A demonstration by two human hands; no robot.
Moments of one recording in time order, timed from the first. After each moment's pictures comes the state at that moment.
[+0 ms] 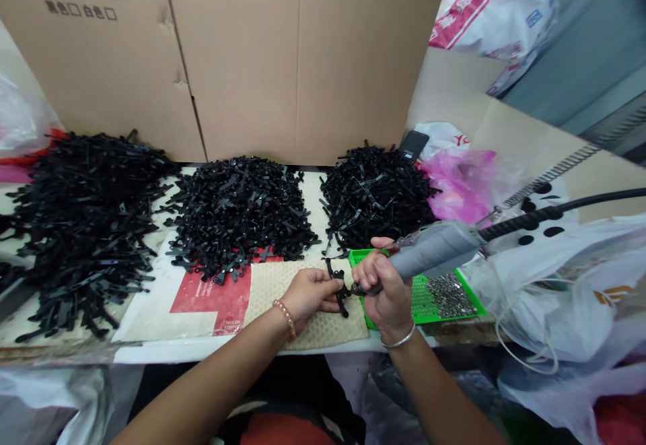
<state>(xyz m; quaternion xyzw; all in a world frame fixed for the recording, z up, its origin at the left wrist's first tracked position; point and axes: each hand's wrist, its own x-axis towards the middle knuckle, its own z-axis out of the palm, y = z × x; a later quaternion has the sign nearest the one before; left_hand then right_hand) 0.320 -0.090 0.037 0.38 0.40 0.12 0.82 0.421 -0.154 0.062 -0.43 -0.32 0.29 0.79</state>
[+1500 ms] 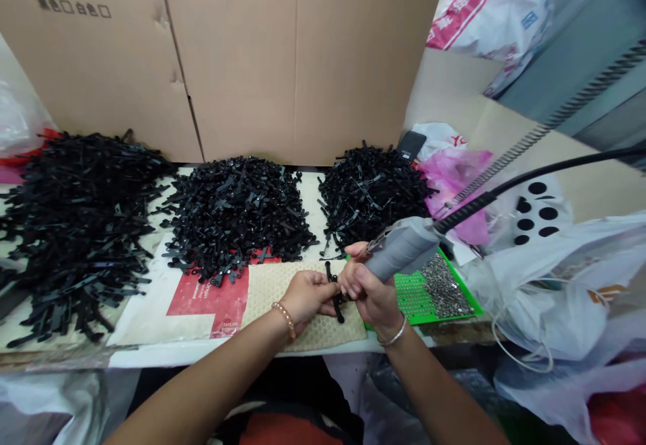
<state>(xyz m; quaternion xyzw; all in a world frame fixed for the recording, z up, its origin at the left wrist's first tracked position) 0.321 -0.090 0.024 0.39 0.38 0.13 0.83 0.421 -0.153 0.057 -0.40 -0.38 0.39 0.73</state>
